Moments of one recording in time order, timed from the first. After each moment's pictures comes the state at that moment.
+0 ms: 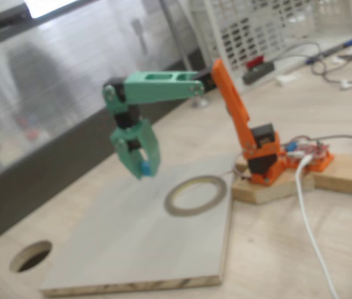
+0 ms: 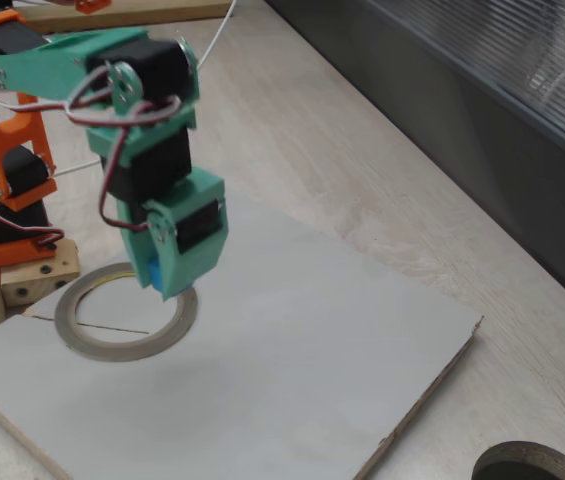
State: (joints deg) arm 6.3 82.5 73.2 100.1 100.7
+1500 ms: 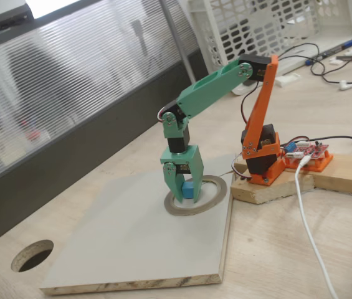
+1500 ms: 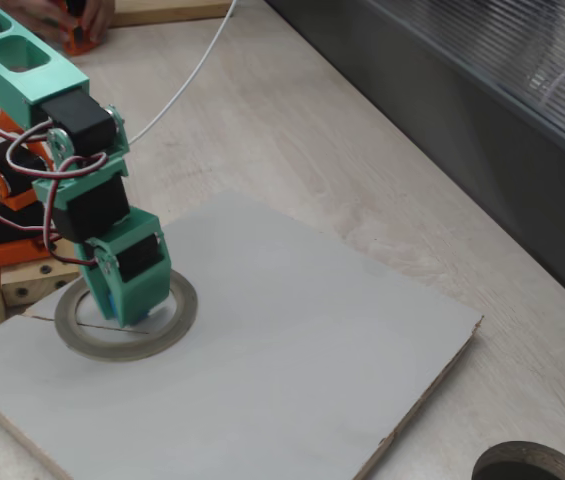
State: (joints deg) arm 6.5 112.4 134.6 60.6 100.7
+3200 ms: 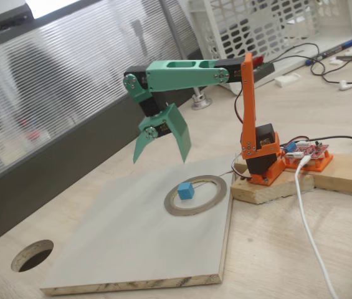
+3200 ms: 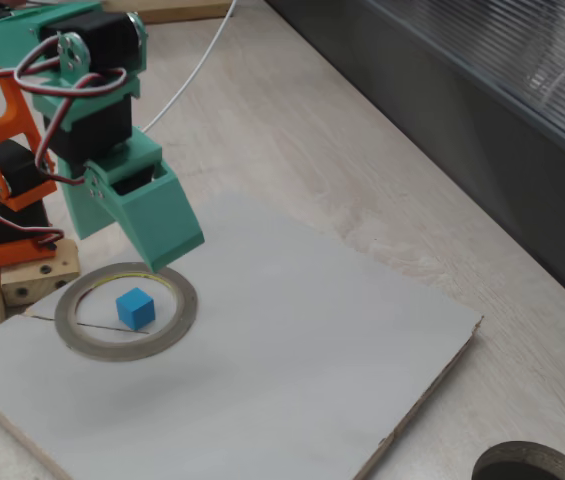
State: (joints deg) arm 6.5 98.9 87.4 114.0 101.0
